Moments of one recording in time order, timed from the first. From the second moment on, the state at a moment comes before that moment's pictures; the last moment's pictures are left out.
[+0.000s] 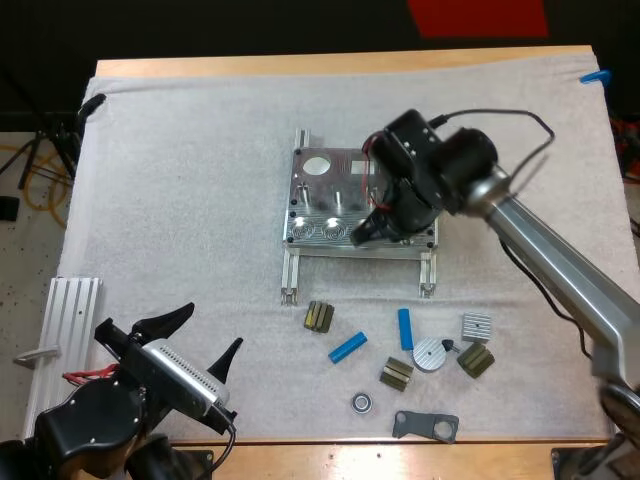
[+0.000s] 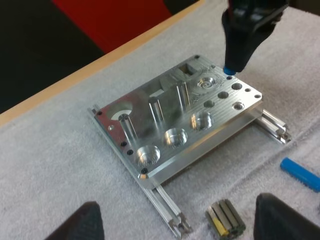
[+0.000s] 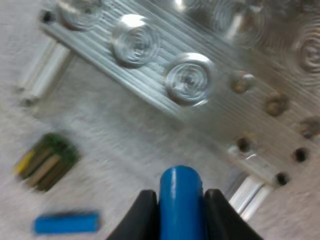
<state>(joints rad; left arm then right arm) -0.97 0.37 -0.89 1.12 -0.37 -1.83 0.68 1.77 -1.70 1.30 -0.02 -1.74</state>
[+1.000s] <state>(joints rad) -0.97 0.37 -0.89 1.11 -0.32 -1.83 0.60 2.01 -1.90 1.36 0.02 -1.80</state>
